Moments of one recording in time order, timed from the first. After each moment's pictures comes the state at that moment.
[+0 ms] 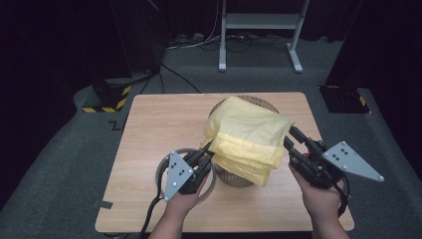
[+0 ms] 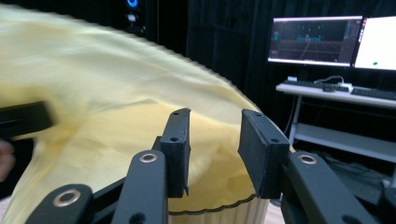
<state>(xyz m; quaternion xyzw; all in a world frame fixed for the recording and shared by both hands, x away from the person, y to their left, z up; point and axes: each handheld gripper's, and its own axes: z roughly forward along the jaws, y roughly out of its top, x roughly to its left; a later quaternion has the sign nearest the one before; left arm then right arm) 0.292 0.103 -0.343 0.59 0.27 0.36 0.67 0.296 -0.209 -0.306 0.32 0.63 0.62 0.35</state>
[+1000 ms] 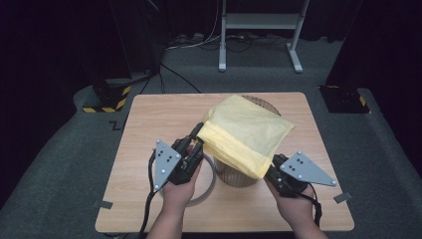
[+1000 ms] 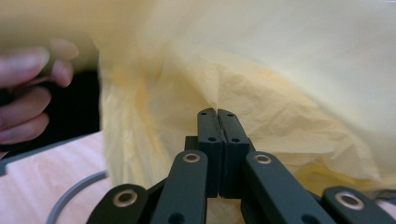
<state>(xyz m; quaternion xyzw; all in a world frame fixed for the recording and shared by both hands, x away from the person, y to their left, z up) 0.295 0.124 -0.329 0.55 0.34 0.38 0.67 0.291 -0.155 -0.332 0.28 0.69 0.59 0.33</state>
